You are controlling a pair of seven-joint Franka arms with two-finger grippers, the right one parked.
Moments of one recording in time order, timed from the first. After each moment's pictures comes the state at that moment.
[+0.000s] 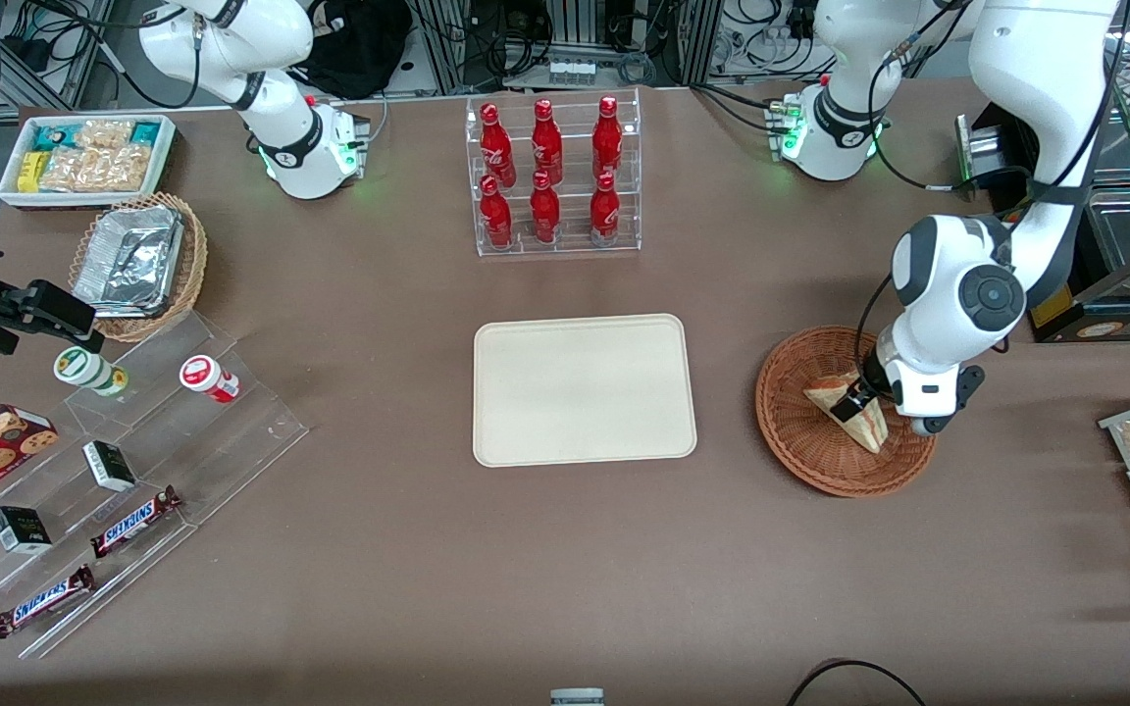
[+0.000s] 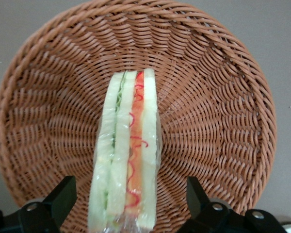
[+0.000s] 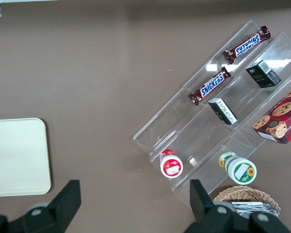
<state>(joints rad) 0.06 0.27 -0.20 -2.19 0.02 2.45 -0.92</state>
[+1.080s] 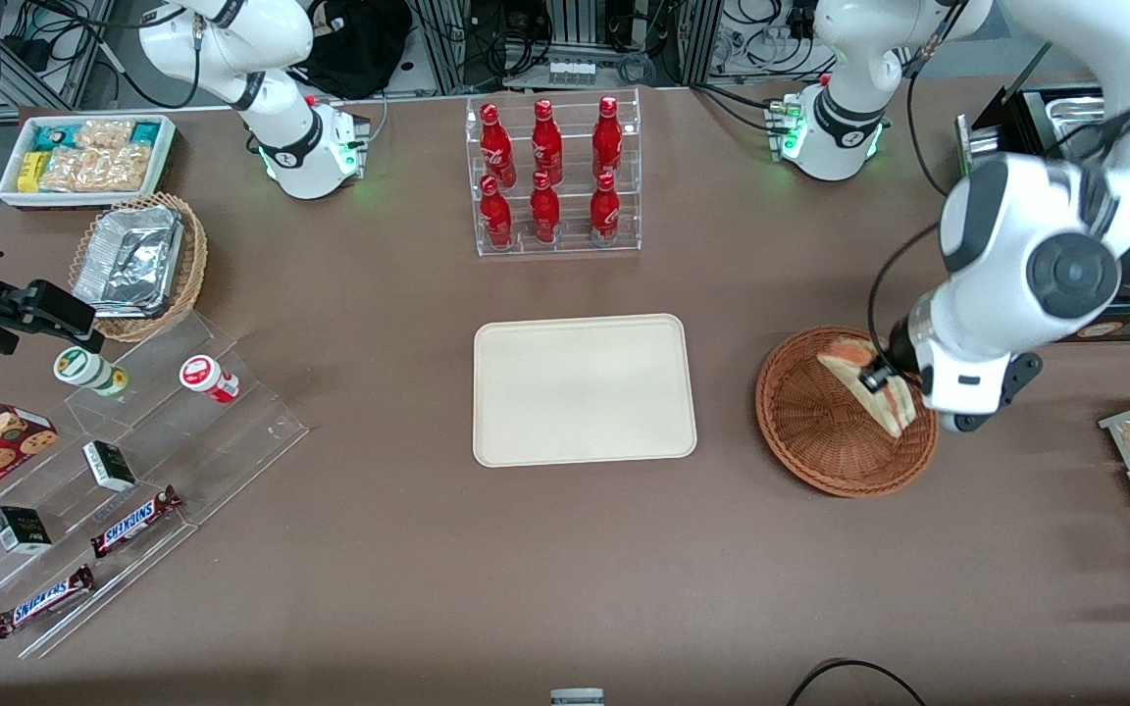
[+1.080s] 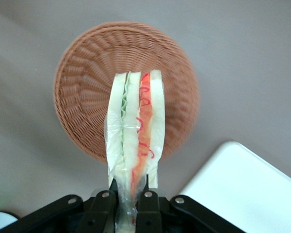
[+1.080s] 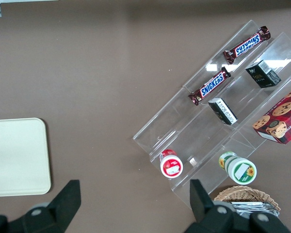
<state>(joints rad) 0.05 0.19 -0.33 -1.69 0.02 1.75 -0.88</state>
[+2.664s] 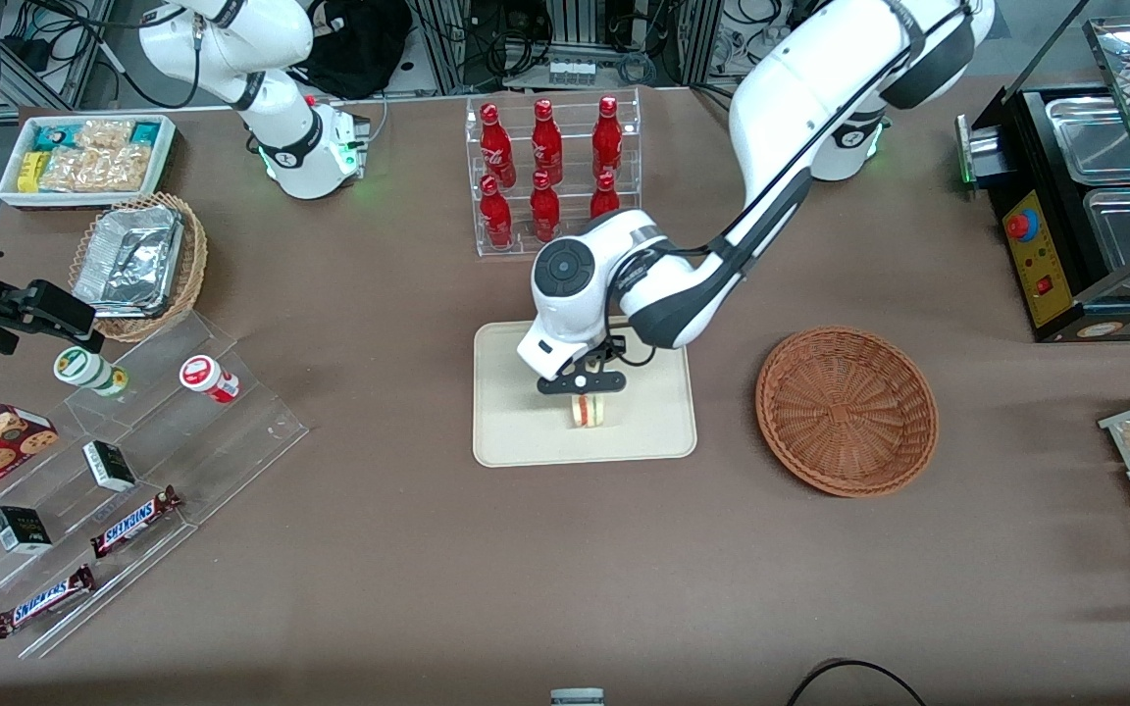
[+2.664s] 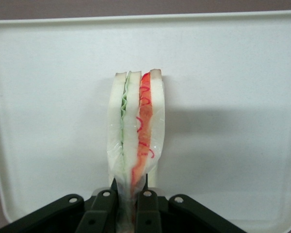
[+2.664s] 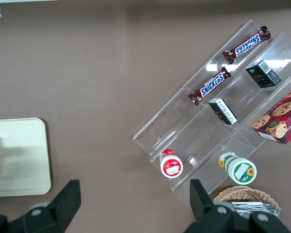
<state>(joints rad) -0.44 0.77 -0.48 -1.48 0.37 2.09 -1.03</state>
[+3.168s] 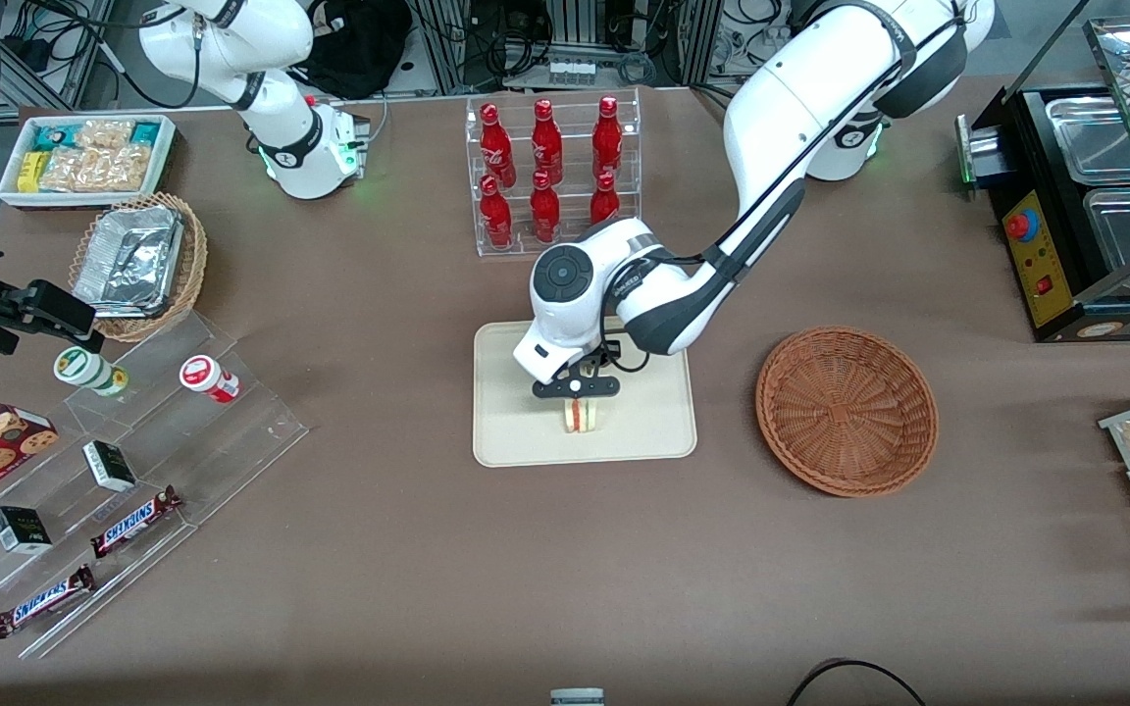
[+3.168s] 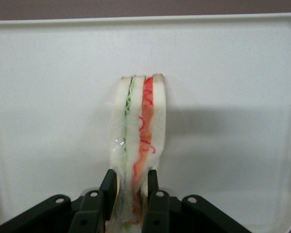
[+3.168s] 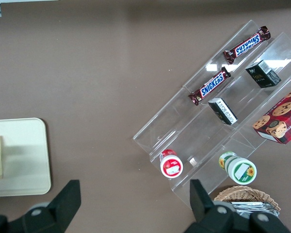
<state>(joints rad) -0.44 0.79 -0.48 -1.46 0.37 2.10 -1.03</state>
